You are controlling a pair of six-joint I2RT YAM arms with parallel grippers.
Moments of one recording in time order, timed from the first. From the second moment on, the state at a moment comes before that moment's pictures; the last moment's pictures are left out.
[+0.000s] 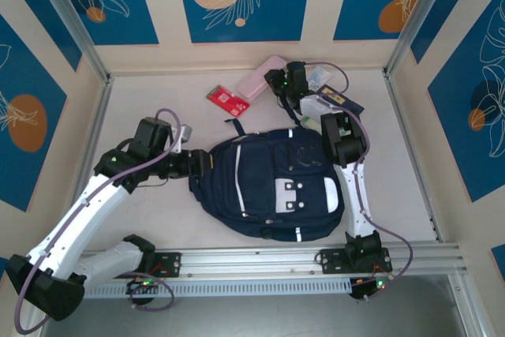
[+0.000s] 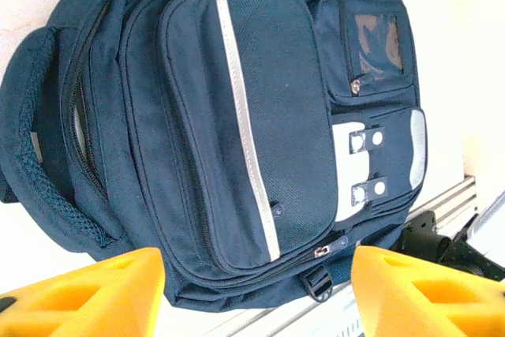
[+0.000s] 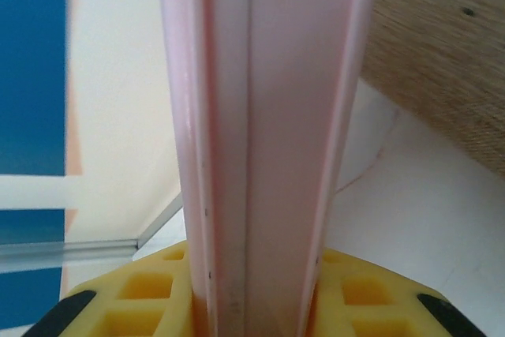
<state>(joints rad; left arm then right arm) -0.47 1.00 1.05 -0.91 0.34 -0.58 0.26 2.45 1.89 0.16 -0.27 1.09</state>
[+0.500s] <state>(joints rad) -0.46 0.94 1.09 -0.91 0.33 -0.68 0.23 1.63 1.44 -0.06 -0.32 0.78</state>
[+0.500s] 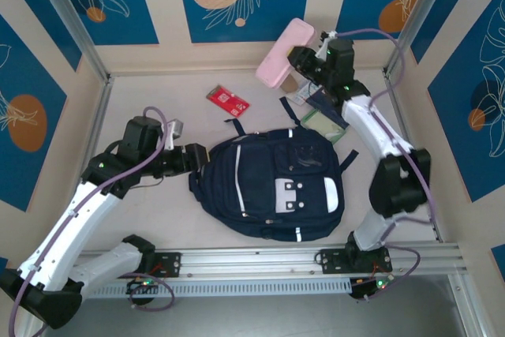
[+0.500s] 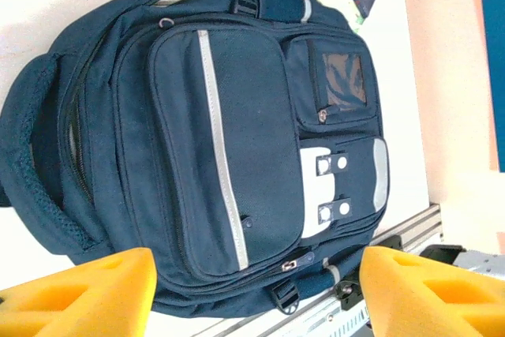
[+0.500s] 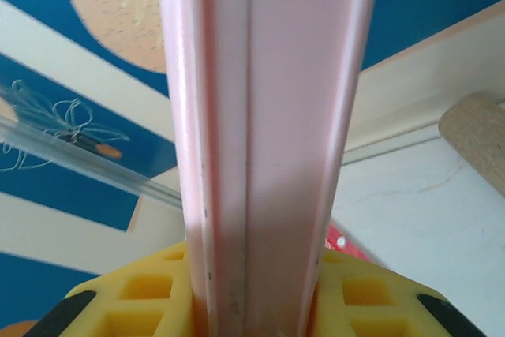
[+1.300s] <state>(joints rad) -0.63 1.09 0.92 -0.03 0.36 -1.23 0.52 0.96 0.74 0.08 -0.08 1.40</state>
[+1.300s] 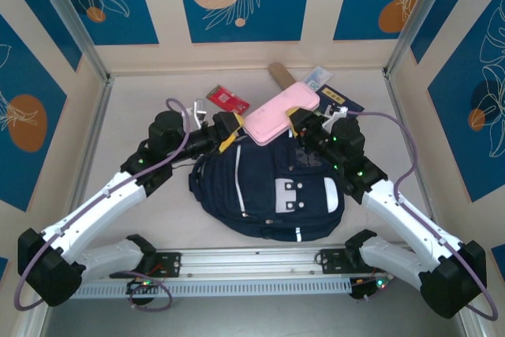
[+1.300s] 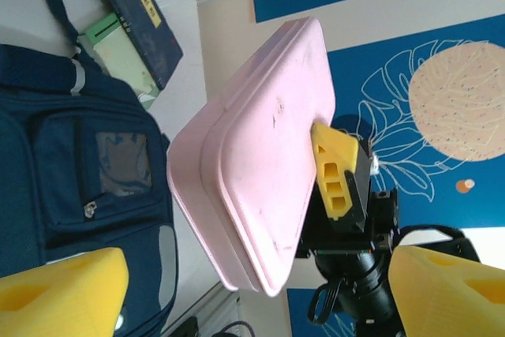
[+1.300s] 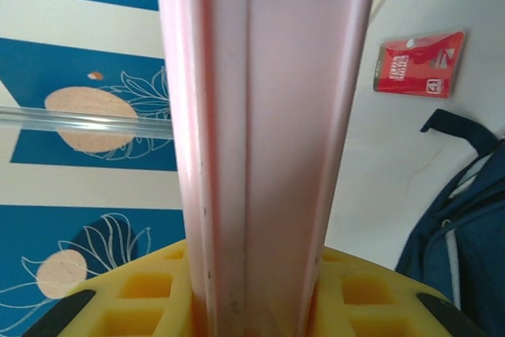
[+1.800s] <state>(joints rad) -0.67 1.23 0.92 0.15 0.31 -1.32 0.60 0.99 0.74 0.19 -0.01 1.48</state>
